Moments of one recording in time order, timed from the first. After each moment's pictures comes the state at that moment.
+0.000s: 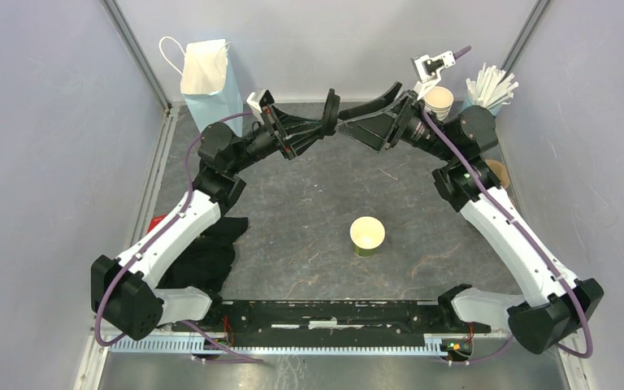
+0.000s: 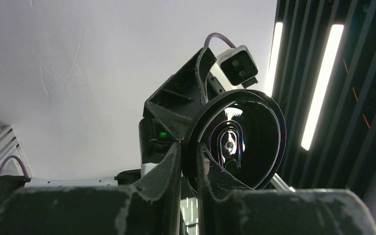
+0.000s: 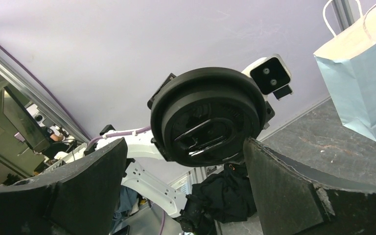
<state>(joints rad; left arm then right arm) -0.51 1.26 1.07 0.51 0.61 -1.84 0.47 1.21 1.29 0.35 -0.71 0.93</state>
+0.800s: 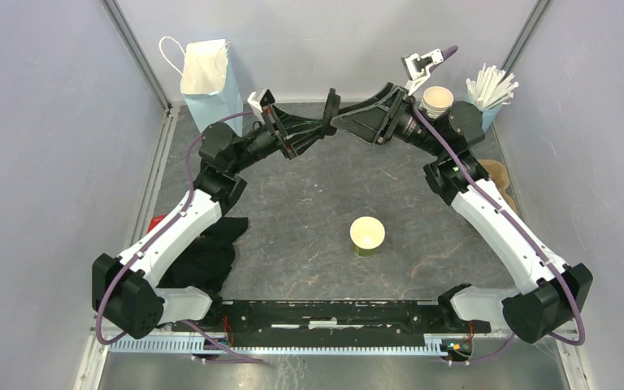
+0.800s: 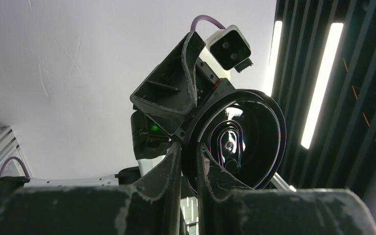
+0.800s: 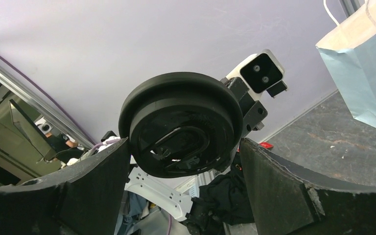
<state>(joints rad) -0.51 1.27 1.07 0.53 0.61 -1.84 0.46 1.27 1.27 0.41 -0.71 0.99</state>
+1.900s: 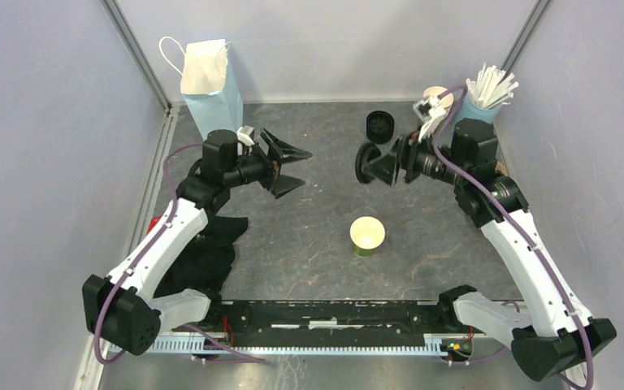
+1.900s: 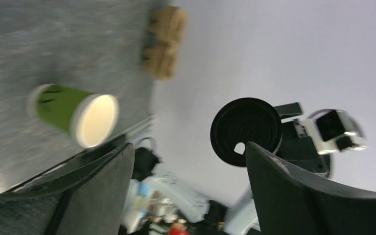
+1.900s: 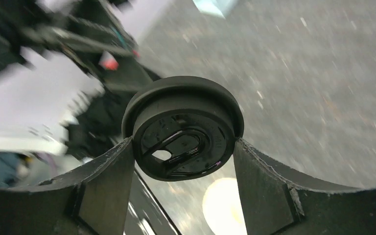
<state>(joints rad) -0.40 1.16 0.99 -0.14 0.58 -1.47 0.34 1.06 1.21 -0.33 -0.61 0.42</state>
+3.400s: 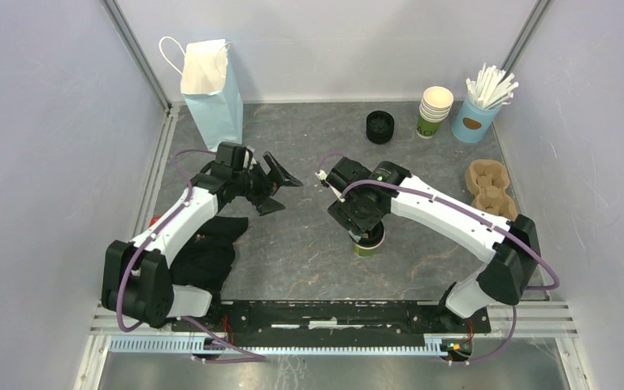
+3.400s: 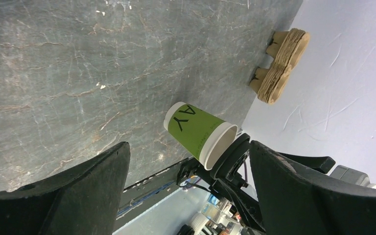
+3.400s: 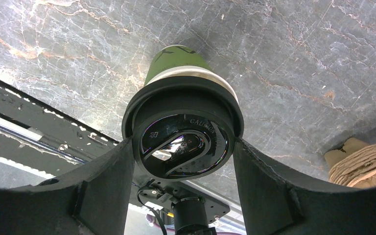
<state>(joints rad) -0.30 1.34 0.93 -0.41 0.51 -1.03 0.90 1.54 1.41 -1.17 0.17 0.12</state>
